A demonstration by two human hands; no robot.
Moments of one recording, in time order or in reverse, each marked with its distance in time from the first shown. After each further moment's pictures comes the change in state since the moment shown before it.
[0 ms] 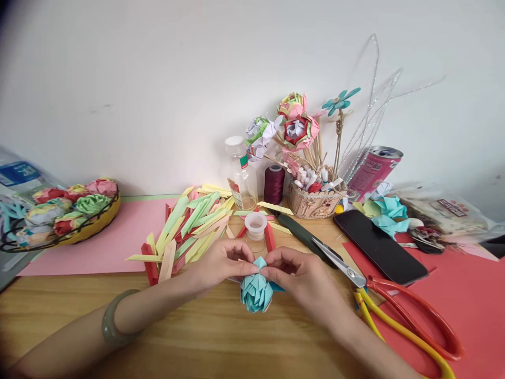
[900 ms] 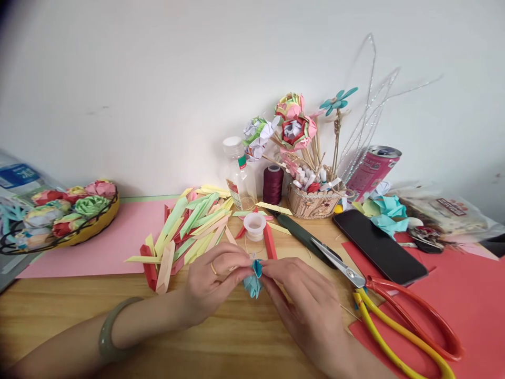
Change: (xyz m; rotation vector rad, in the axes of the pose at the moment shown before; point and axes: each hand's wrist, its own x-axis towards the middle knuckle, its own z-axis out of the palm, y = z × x) left_hand -0.017 -0.016 0.003 0.795 0.279 0.982; right_hand -0.021 0.000 0.014 -0.683 0.412 -0.784
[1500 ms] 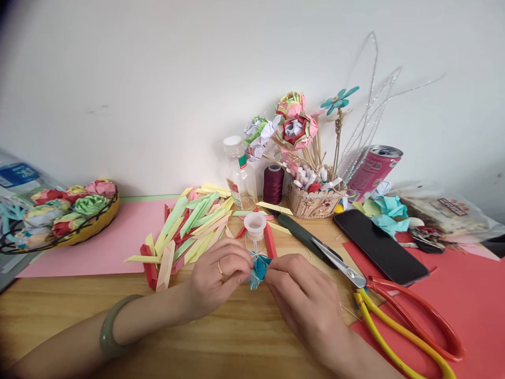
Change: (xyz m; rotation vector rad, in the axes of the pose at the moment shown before) left_hand 0.011 -0.003 -0.001 -0.023 -0.006 0.185; right_hand -0.006 0.014 0.002 -0.111 -0.046 -0.112
